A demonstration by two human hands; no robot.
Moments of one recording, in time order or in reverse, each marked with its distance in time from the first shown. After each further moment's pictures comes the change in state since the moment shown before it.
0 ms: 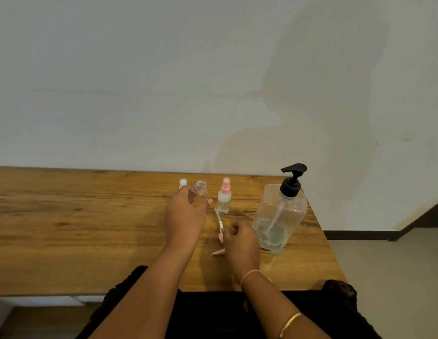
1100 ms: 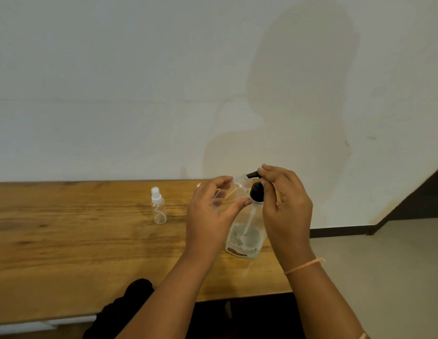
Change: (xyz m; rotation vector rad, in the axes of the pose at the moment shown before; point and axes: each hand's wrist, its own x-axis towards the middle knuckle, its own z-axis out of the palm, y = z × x) left_hand -0.037 0.046 0.055 -0.305 -0.157 0.384; right_hand 0.007 -0.028 -0.138 0.043 0.602 -0.850
